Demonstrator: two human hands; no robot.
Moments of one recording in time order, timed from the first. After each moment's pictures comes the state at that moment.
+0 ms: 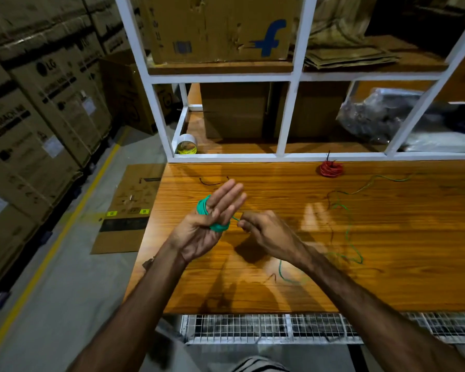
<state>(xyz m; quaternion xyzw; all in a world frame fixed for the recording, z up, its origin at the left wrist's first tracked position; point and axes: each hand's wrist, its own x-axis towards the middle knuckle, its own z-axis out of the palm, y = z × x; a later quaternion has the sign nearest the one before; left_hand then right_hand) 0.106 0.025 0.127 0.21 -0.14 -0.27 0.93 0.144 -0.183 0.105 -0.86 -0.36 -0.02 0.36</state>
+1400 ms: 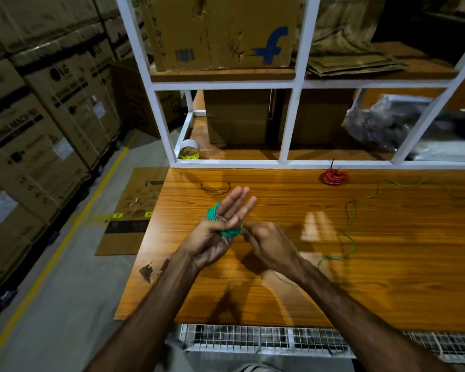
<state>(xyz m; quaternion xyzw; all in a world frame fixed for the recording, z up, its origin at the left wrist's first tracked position) 0.117 -0.011 0.130 0.25 -0.10 -0.20 0.94 0.153 -0.190 0.077 -0.86 -0.36 -0.10 0.34</state>
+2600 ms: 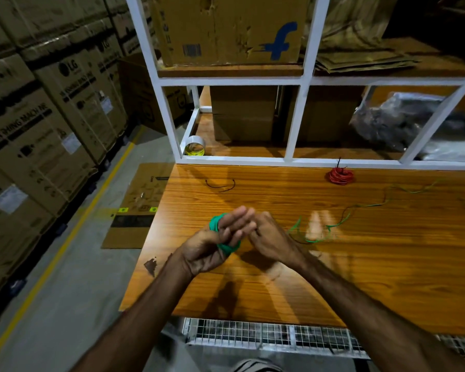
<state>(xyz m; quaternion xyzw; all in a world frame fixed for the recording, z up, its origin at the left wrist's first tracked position) 0.096 0.006 0.108 0.30 -0.10 -0.28 0.91 0.164 -0.174 0.093 -0.85 -0.35 0.05 0.40</state>
